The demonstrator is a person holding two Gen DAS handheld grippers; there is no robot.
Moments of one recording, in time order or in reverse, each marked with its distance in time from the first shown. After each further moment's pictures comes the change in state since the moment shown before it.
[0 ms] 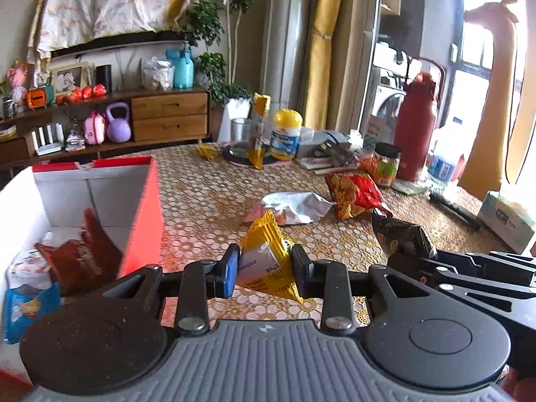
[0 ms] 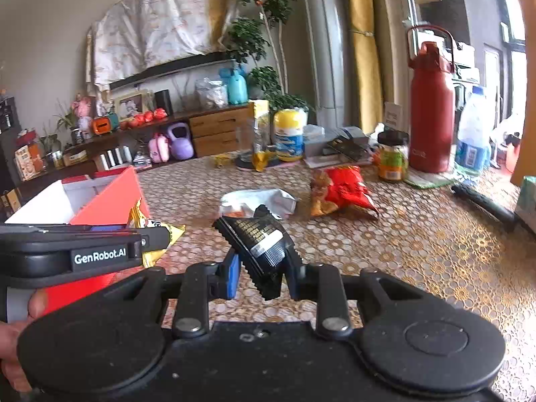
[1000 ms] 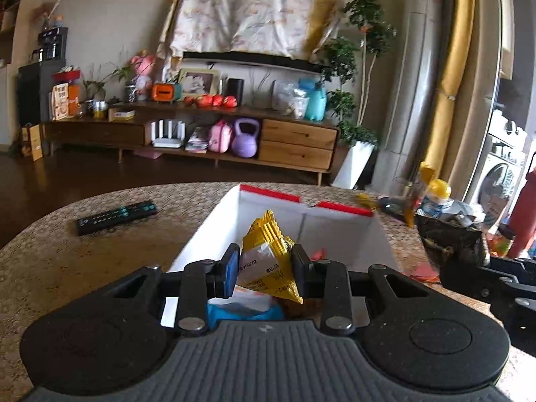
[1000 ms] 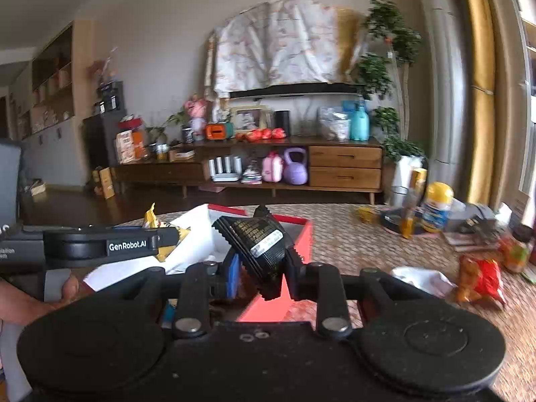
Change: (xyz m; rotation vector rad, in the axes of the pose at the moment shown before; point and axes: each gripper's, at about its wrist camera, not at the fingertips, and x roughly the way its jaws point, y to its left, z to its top) left arm -0.083 0.172 0.008 -0.235 -0.102 0.344; right arm -0.012 0.151 0.055 -0.230 -0.072 0.341
